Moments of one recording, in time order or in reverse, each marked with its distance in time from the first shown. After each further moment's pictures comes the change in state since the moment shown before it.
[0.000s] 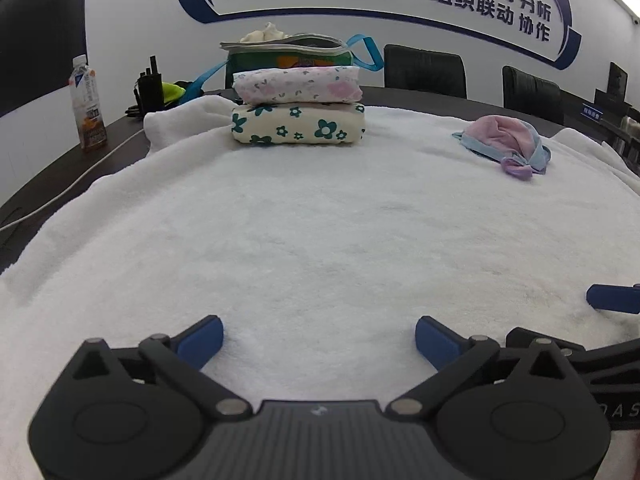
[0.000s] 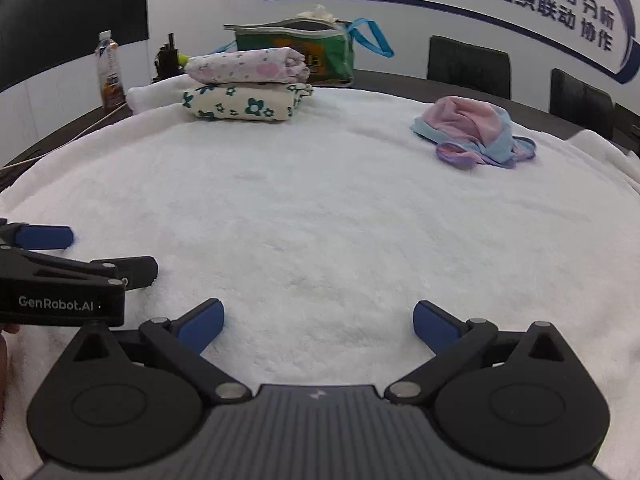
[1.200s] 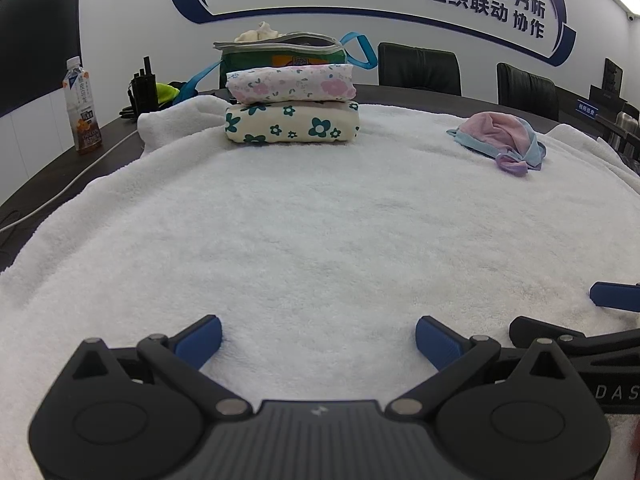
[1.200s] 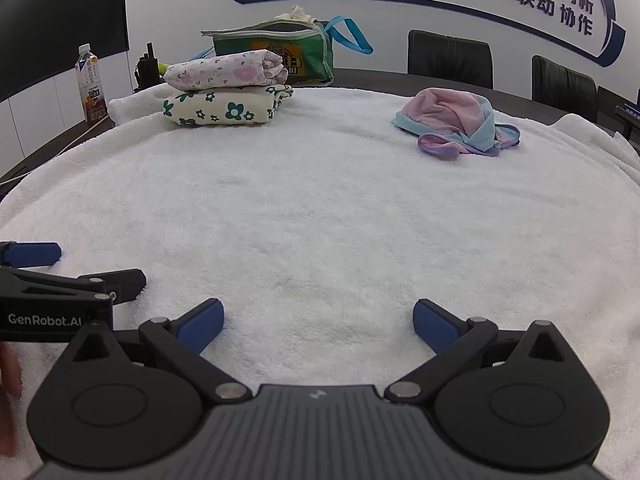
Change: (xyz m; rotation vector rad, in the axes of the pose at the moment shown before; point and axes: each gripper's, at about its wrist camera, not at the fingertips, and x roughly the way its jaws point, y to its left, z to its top) left arm 0.001 0.001 0.000 0.015 0.002 -0.018; right arm 0.000 -0.004 -0.002 0.059 -0.004 -0.041
